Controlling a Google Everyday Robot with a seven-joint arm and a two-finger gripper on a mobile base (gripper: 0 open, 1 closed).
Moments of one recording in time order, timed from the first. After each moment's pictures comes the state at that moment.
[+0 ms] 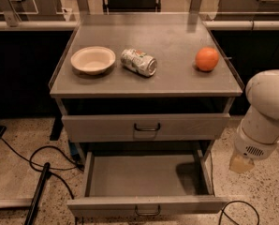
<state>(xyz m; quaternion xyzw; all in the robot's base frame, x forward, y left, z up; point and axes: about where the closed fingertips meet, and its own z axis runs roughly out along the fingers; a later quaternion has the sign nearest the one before) 0.407 -0.281 0.718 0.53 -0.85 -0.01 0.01</state>
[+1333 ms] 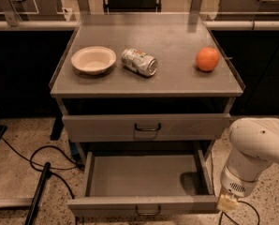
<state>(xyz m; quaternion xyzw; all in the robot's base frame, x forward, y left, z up) 0.346 -0.257 0.598 0.50 -0.85 -0.11 0.08</state>
